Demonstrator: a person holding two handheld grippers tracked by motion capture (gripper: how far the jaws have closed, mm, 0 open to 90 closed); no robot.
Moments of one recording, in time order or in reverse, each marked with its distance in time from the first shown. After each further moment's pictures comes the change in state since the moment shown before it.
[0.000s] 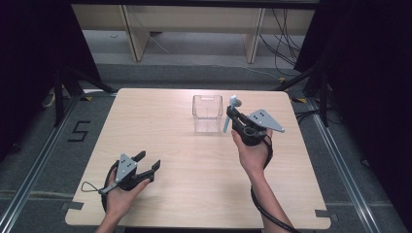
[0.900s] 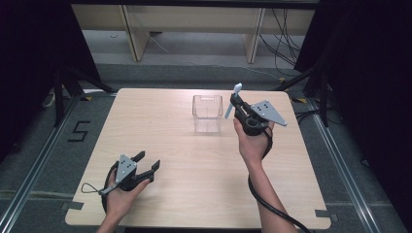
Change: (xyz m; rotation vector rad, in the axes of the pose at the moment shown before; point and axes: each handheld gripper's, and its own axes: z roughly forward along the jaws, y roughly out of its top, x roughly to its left) left arm 0.000 -0.002 0.000 -0.005 0.008 0.006; right arm -0.012 0.016 0.014 -0.114 -0.059 -0.026
